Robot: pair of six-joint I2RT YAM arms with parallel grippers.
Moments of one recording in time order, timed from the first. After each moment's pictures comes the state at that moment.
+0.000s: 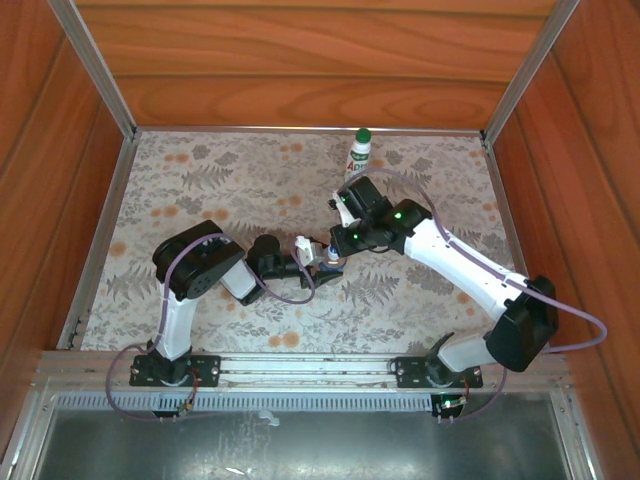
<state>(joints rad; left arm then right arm) -0.78 2.04 0.58 1.34 0.67 0.11 0.77 1.41 1.23 -0.86 -0.10 0.32</state>
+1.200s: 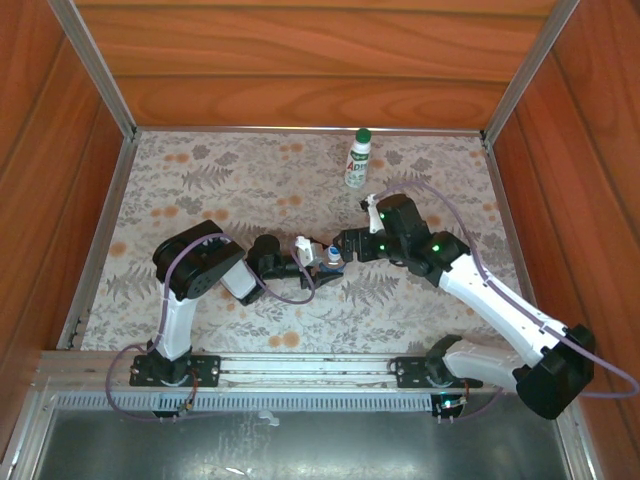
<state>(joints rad) -0.78 2.04 0.58 1.34 0.69 0.11 0.68 1.11 0.92 -0.59 -0.13 0.39</state>
